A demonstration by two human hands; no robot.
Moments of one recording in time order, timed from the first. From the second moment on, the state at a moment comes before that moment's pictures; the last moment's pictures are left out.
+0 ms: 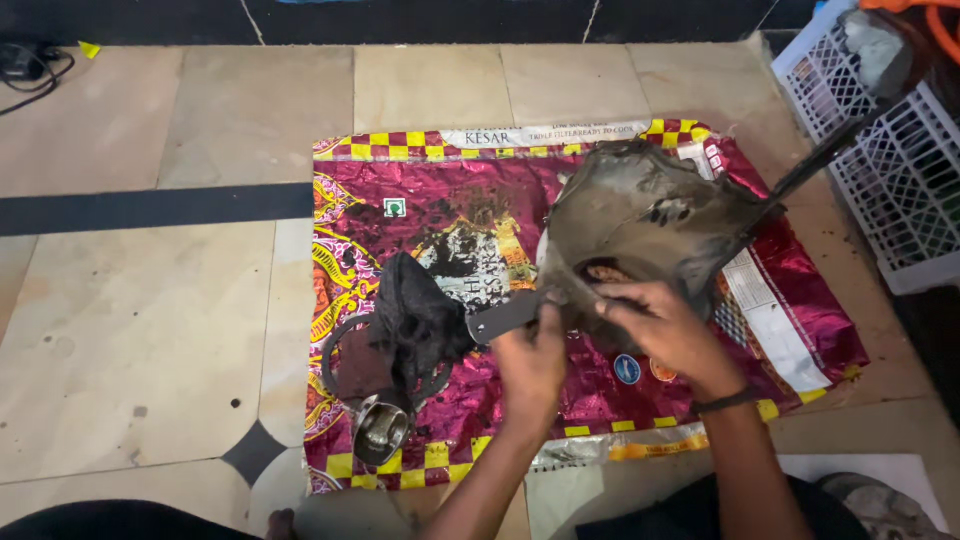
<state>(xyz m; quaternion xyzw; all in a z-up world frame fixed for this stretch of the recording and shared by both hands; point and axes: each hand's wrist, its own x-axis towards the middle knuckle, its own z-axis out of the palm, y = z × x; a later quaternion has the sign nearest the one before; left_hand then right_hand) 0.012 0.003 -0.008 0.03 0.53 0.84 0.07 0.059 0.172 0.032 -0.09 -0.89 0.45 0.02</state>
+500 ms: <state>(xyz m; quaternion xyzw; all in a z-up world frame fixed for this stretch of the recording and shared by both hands) 0.011 0.012 -0.030 0.05 0.52 0.85 0.08 0.066 0.179 0.056 -0.13 -0.87 0.47 0.05</state>
